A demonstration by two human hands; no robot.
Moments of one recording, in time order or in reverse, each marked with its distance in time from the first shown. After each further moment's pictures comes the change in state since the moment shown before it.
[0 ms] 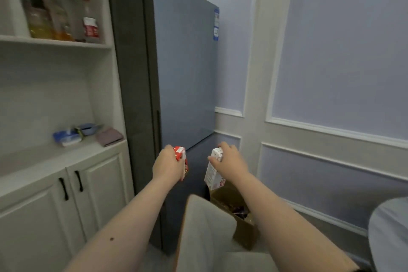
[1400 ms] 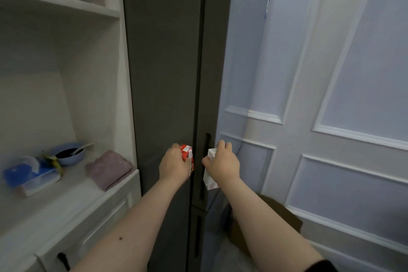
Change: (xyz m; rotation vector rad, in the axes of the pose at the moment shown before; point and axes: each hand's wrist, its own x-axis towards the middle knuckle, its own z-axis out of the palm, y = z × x) left_hand 0.429 -0.213 0.016 -0.083 -0.111 0.109; right_hand 0.360 -0.183 0.286 -0.152 0.156 0.163
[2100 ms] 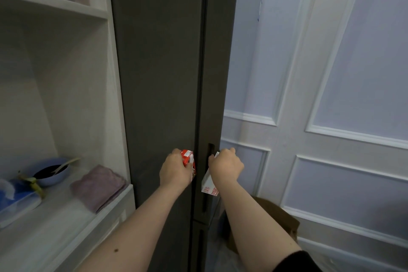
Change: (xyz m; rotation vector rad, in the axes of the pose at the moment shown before) left_hand 0.050 -0.014 0.009 -0.036 -0.072 0.045; right_hand 0.053 -0.023 0.023 -0.080 0.086 0.363
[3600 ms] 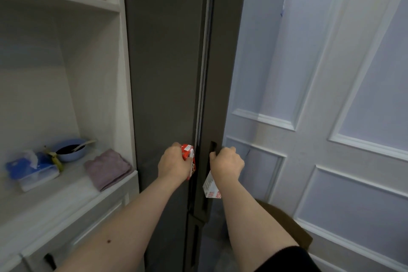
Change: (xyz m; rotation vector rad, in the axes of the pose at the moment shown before) left_hand -0.016 0.028 0.014 0.055 0.089 -0.106; right_hand 0.020 0.032 -0.006 -0.056 -0.062 -0.226
